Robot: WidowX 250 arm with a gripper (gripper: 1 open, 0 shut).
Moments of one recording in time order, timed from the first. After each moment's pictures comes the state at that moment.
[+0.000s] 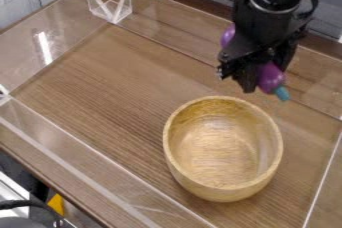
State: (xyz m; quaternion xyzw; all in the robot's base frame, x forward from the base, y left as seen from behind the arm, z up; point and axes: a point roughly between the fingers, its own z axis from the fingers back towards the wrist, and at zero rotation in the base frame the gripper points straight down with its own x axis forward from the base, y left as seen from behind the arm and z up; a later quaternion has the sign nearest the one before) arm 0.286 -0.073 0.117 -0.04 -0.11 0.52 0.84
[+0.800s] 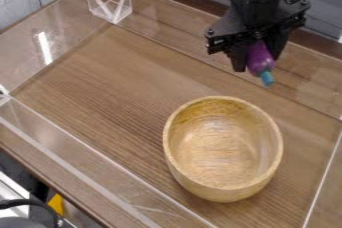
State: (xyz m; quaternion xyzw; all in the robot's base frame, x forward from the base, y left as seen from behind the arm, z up) arm 0.304 -0.060 0.122 -0.05 -0.16 0.40 0.90
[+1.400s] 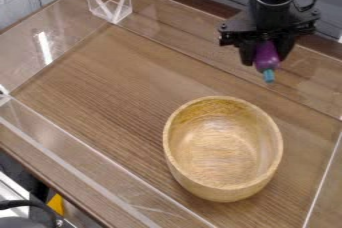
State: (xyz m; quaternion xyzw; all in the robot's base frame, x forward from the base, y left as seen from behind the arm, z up) arm 0.337 -0.052 0.105 -0.03 -0.19 0.31 0.93
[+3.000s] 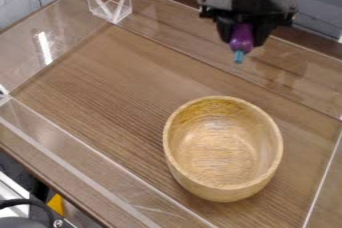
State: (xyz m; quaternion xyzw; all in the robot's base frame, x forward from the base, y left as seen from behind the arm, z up) arm 0.344 -0.032 0.121 0.01 -0.23 0.17 0.96
